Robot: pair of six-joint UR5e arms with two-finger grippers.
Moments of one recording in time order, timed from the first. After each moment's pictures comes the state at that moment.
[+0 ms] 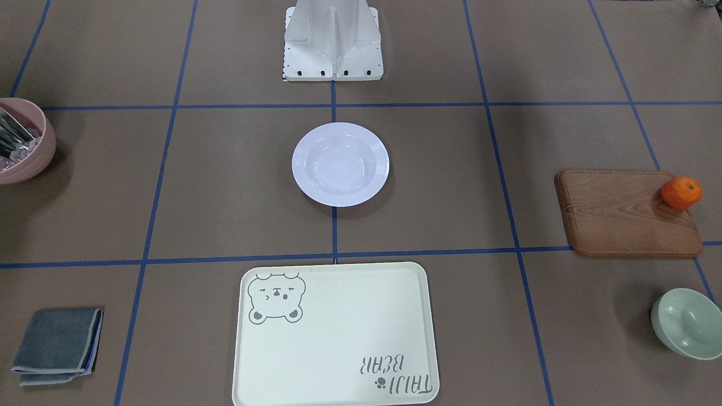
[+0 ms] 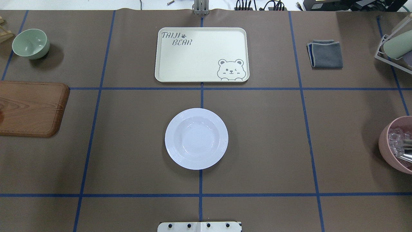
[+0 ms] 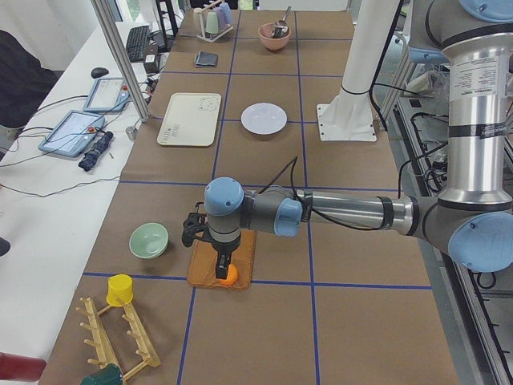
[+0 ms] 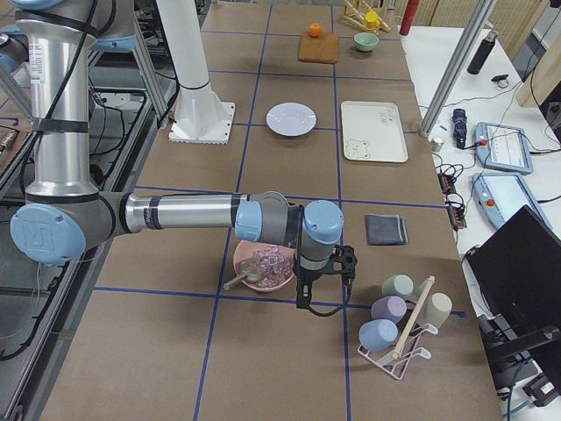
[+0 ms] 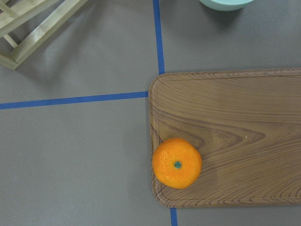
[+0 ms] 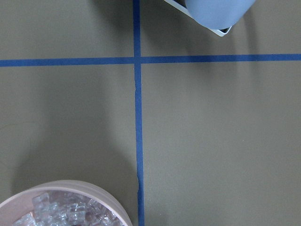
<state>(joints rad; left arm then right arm) -1.54 -1.49 -1.72 -1.65 -2.33 -0.04 1.58 -1.62 1.69 -1.74 2.31 -0.04</state>
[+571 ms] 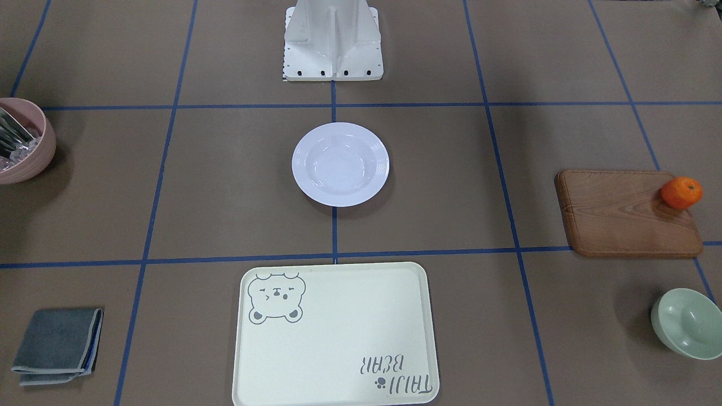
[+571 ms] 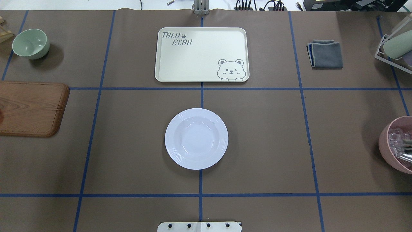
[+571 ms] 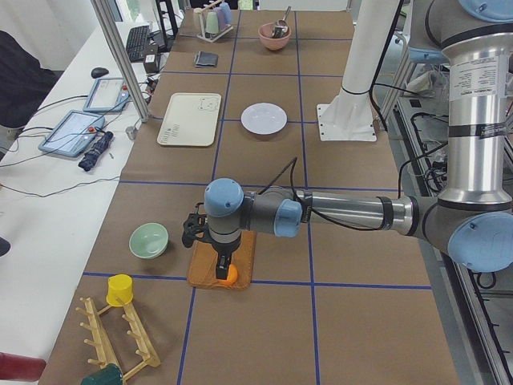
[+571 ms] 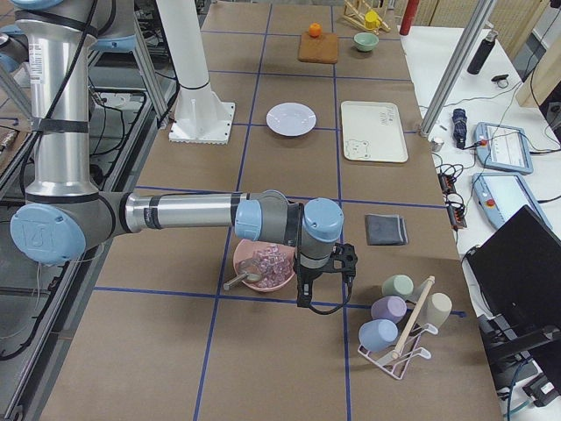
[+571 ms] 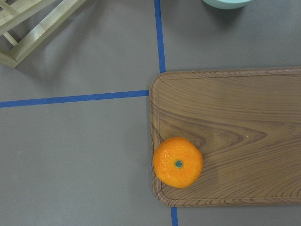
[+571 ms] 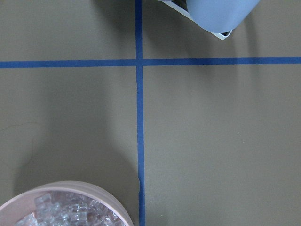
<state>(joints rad) -1.54 -1.49 -1.71 -1.66 -2.34 -0.04 1.58 -1.62 1.70 -1.74 2.31 -0.04</state>
